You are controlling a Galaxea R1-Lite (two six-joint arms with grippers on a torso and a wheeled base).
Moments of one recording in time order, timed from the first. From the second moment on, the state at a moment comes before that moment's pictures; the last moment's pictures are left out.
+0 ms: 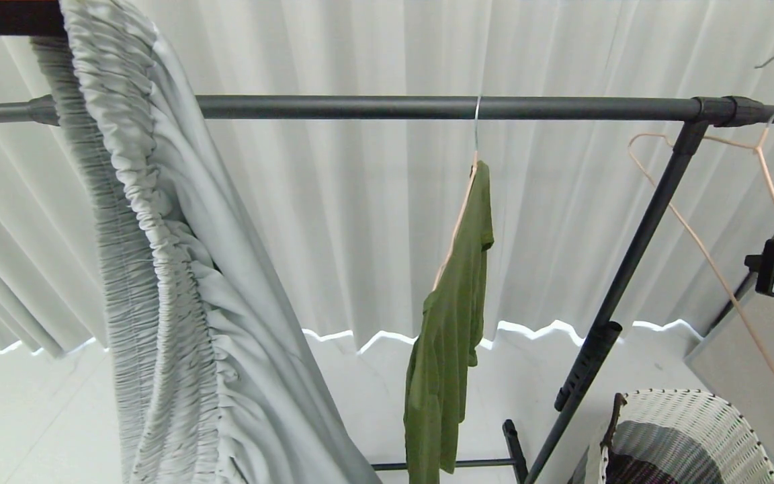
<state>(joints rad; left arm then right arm) -0.95 1.34 -1.84 0.76 0.61 0.18 0.19 1.26 -0.89 0.01 -0.23 0.21</state>
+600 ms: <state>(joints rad) -0.95 1.31 -1.78 0.76 0.64 0.18 0.19 1.04 -0.76 0.12 -0.22 0.13</state>
